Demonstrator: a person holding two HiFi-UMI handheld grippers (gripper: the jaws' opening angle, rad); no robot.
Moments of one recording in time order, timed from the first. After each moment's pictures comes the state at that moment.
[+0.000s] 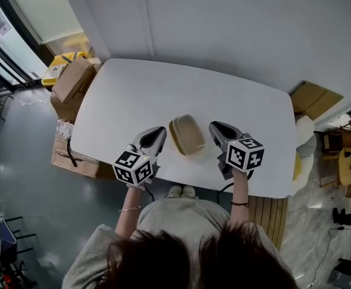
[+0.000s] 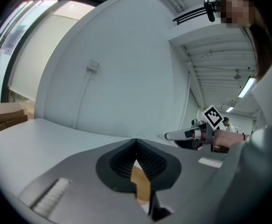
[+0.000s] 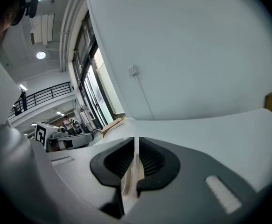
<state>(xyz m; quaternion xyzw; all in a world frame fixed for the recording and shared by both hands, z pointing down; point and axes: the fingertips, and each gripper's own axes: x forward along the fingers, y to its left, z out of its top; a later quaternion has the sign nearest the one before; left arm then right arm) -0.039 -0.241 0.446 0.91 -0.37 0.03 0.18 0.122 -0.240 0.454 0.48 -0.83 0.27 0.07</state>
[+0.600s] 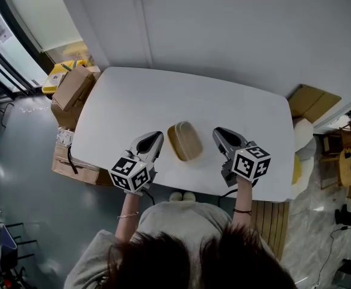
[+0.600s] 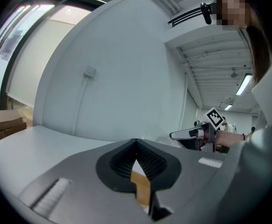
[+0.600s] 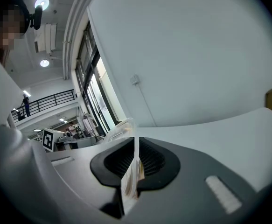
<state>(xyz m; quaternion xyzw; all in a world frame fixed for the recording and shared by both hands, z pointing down) -0.040 -0.240 0.425 0.92 -0.37 0.02 0.15 0.138 -0.227 0.429 0.48 -0.84 0.26 0.02</state>
